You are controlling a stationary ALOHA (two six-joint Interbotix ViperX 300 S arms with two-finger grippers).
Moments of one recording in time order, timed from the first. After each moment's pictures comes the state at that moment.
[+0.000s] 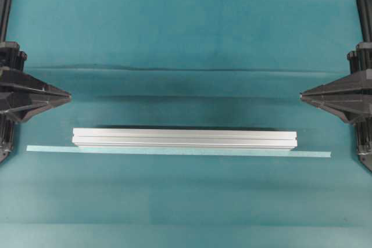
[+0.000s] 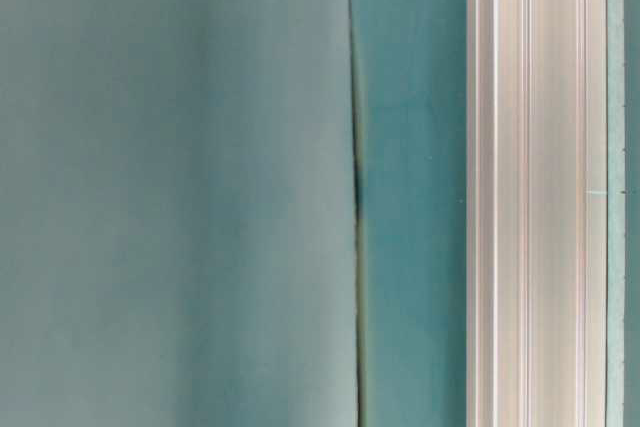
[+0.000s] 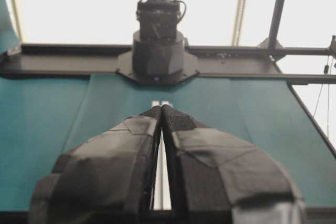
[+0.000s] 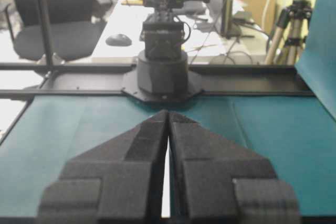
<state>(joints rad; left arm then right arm) 0.00 -0.96 1.17 0.00 -0.29 0.00 0.00 -0.96 1.16 0.00 -0.29 0.01</state>
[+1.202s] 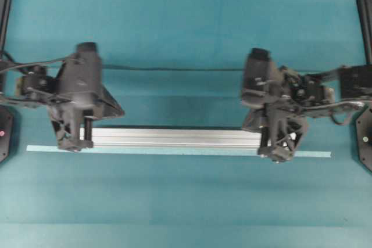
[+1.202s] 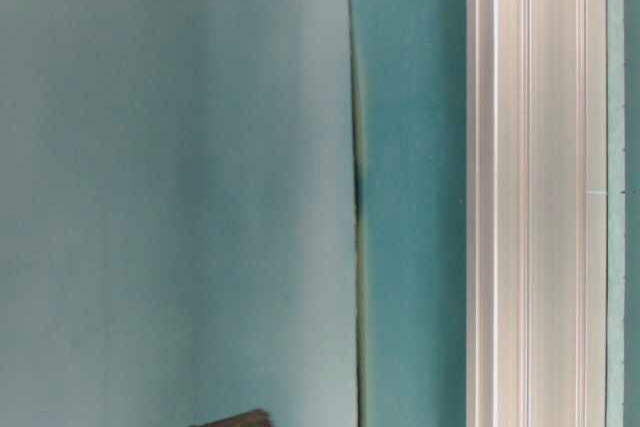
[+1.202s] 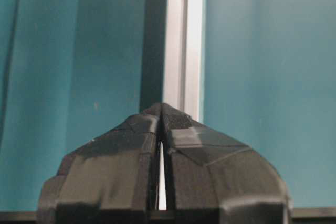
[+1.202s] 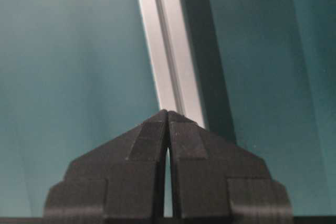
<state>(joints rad) 0.04 -0.40 0.73 0.02 0.50 -0.01 -0.02 -0.26 0.62 0.10 0.68 0.15</state>
